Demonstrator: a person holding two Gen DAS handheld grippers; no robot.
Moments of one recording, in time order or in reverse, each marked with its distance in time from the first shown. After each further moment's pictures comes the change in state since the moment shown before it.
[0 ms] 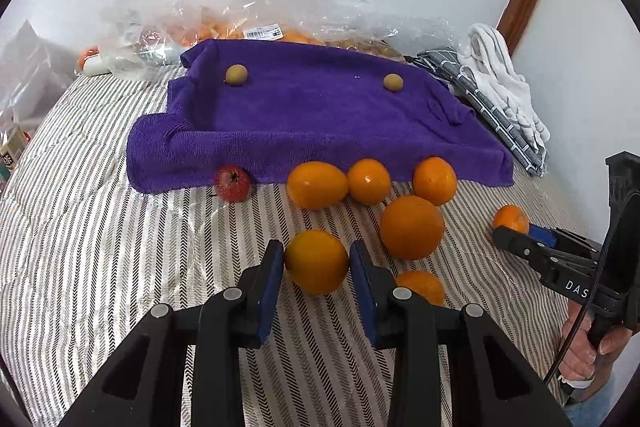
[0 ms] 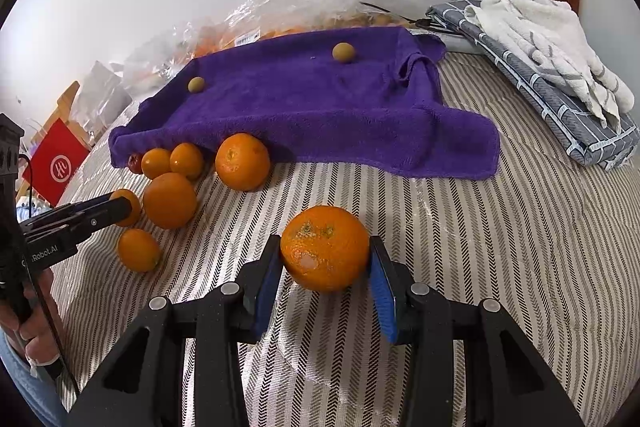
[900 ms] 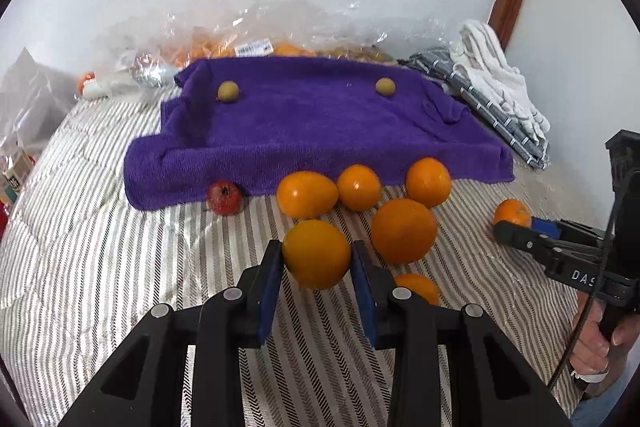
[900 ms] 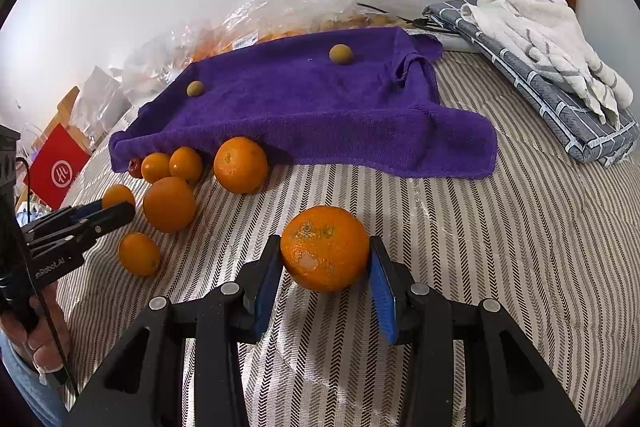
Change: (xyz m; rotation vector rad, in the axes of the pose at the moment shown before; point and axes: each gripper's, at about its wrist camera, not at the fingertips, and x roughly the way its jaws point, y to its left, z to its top) left arm -0.005 -0.012 -0.001 0.067 -0.055 0.033; right arm -0.002 -0.003 0.000 0.017 -0.008 0.008
